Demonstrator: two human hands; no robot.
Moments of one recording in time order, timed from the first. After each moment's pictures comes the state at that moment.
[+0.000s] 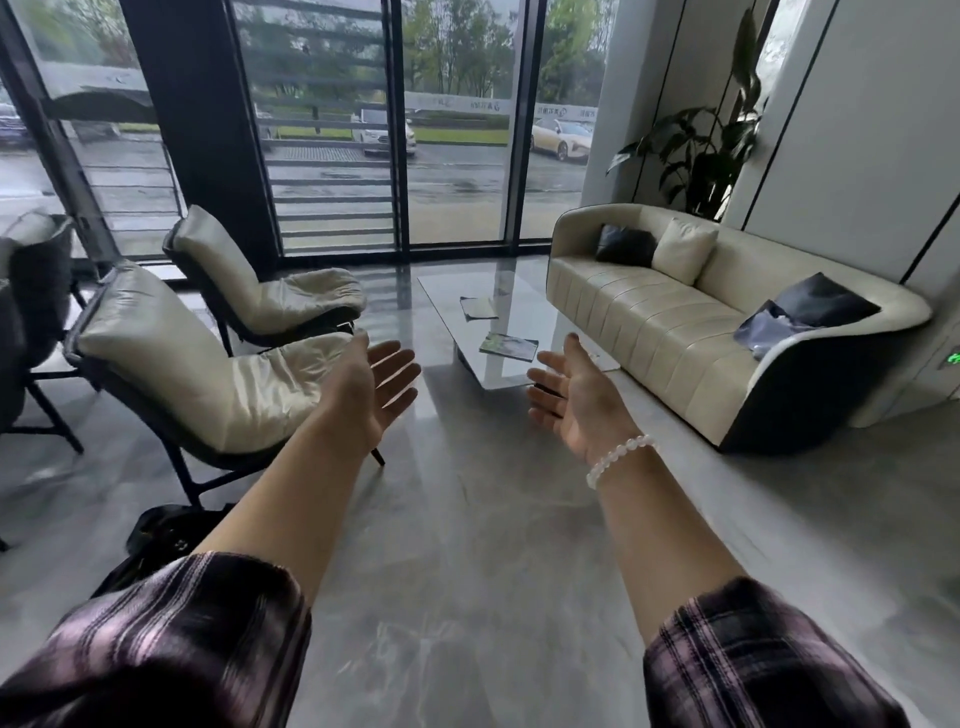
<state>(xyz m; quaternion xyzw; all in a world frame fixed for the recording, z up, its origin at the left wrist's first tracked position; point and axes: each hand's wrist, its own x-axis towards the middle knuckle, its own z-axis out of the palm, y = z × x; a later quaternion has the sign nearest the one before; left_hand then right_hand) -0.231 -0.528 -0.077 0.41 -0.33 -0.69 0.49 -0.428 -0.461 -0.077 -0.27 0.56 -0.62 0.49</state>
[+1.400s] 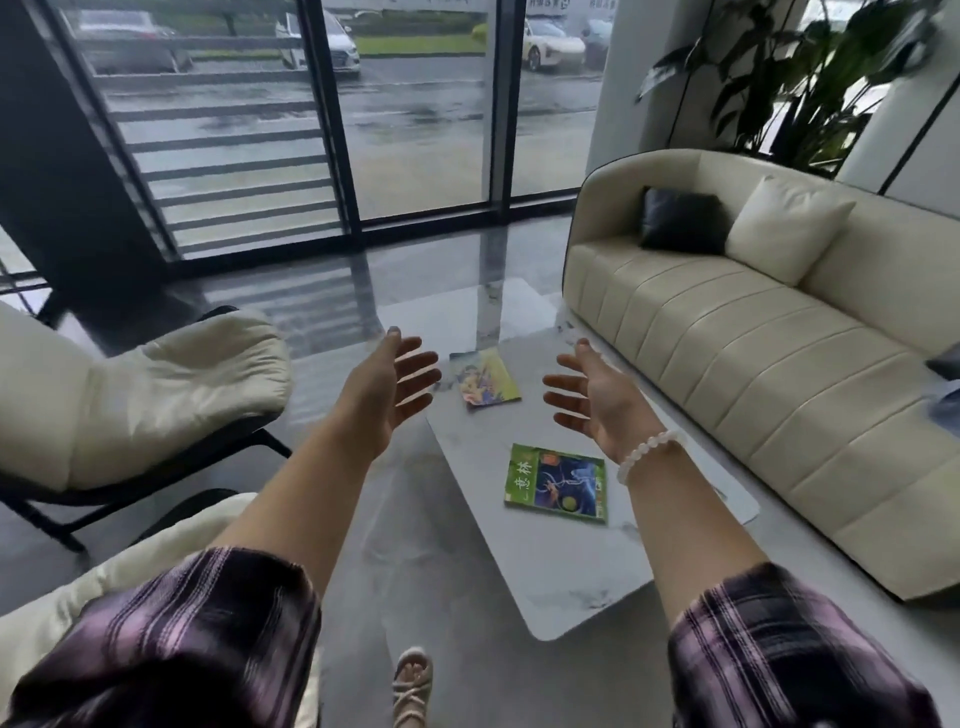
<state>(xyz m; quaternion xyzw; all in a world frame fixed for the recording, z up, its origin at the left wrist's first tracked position) -0.540 -1.570 -0.143 0.45 -0.43 -0.69 0.37 -0.742 -1.477 -0.152 -0.24 0.64 -0.56 0.48</state>
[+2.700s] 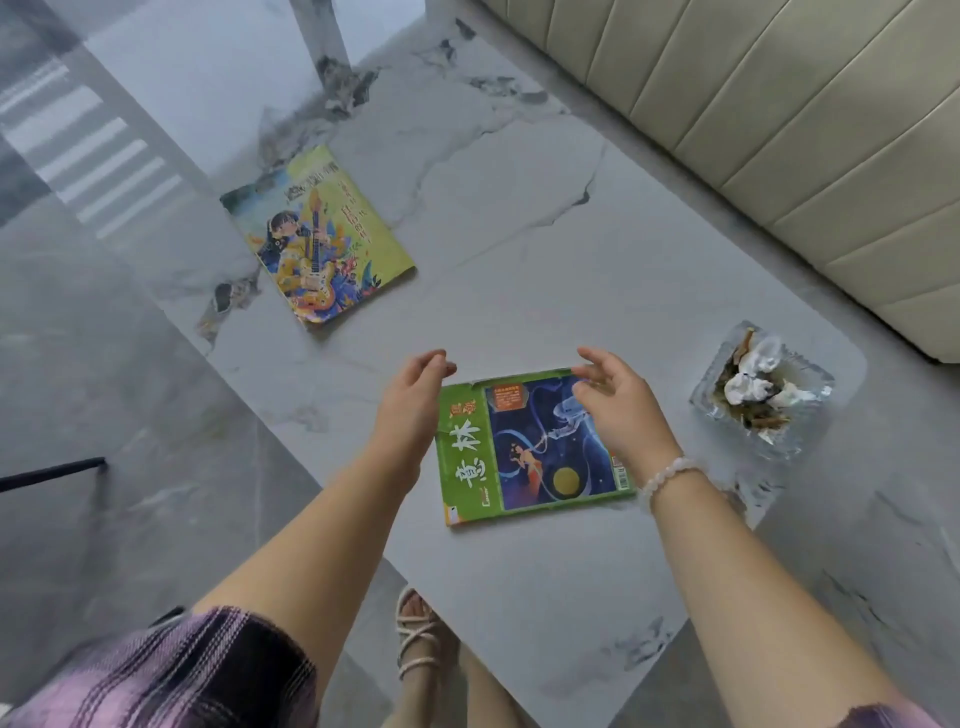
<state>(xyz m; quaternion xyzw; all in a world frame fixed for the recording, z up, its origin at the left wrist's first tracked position) -0.871 -1.852 -0.581 0.55 -0.52 -0.65 0.04 -1.007 -1.711 -0.593 -0.10 0.81 -0.42 0.39</state>
